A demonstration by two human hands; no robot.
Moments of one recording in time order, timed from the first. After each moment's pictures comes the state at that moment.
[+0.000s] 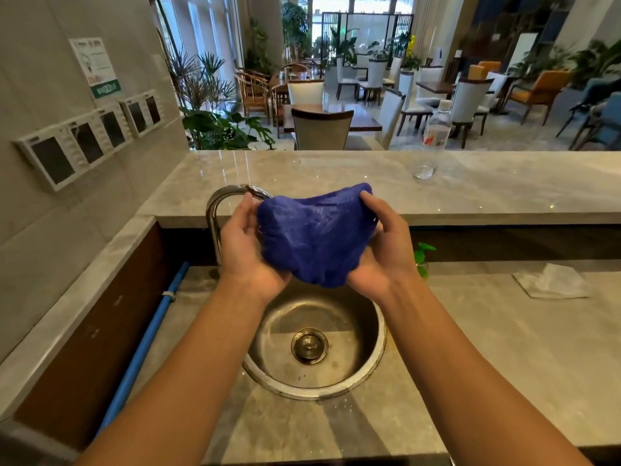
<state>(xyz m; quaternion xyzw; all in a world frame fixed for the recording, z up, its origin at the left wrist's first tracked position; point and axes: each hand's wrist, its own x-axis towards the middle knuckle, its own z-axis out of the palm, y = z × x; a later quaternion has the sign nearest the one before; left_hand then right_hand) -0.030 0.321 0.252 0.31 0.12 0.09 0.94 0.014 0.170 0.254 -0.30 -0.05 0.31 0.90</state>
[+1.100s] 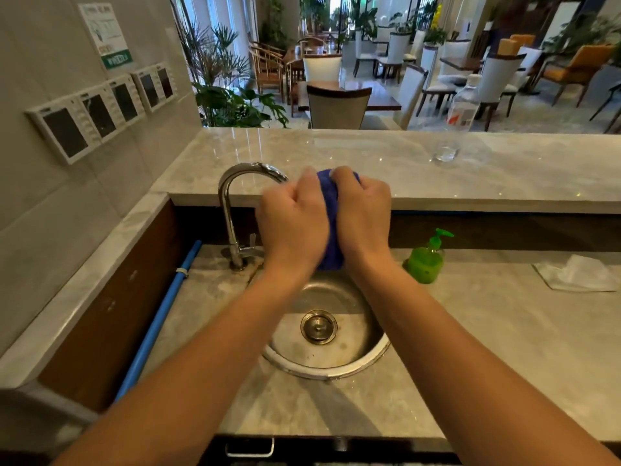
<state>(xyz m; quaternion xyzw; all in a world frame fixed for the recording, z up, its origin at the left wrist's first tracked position) -0.032 0.283 0.271 0.70 0.16 0.40 0.57 0.004 0.219 0.267 -0.67 -0.15 -0.08 0.73</state>
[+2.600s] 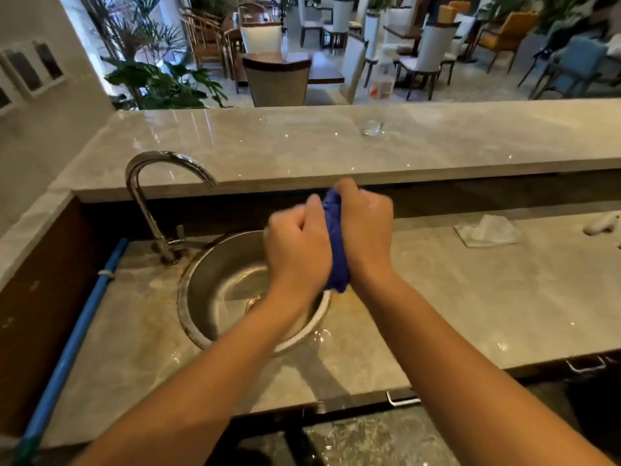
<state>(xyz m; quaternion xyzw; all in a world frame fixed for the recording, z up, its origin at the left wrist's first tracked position) -0.017 0.161 0.238 0.75 0.11 0.31 0.58 0.017 0.093 0.251 -0.70 -0.01 -0.09 0.71</state>
